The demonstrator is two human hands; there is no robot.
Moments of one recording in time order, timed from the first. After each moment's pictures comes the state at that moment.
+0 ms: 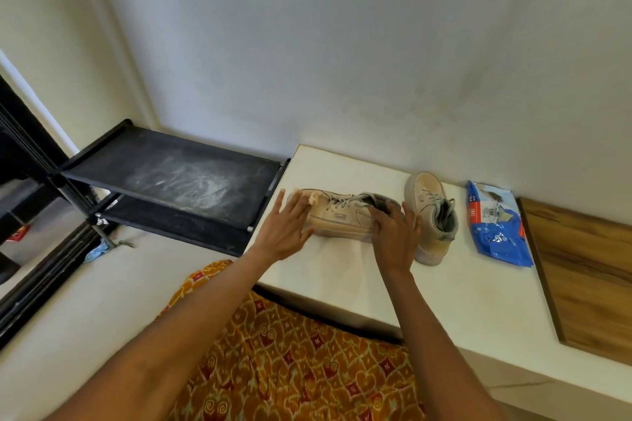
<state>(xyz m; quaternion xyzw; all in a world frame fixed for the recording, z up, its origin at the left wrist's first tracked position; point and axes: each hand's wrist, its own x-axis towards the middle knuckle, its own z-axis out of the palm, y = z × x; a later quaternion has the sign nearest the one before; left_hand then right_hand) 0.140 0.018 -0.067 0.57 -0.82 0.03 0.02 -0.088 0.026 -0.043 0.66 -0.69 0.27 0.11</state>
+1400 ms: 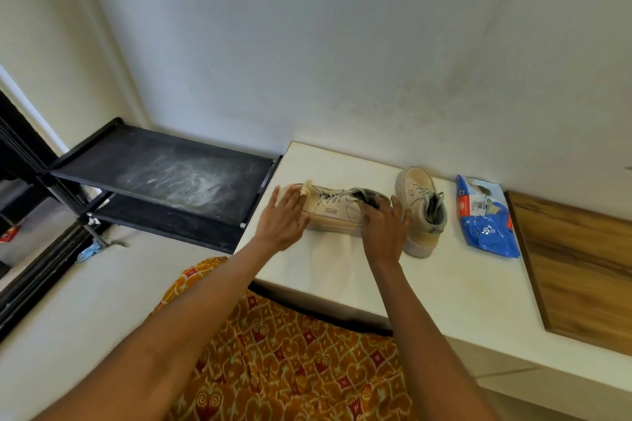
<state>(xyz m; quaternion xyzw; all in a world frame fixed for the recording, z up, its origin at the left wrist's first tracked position) 0.123 0.013 -0.061 0.61 -0.79 0.01 -0.01 -0.081 0.031 -0.032 0.66 -0.70 0.24 0.12</state>
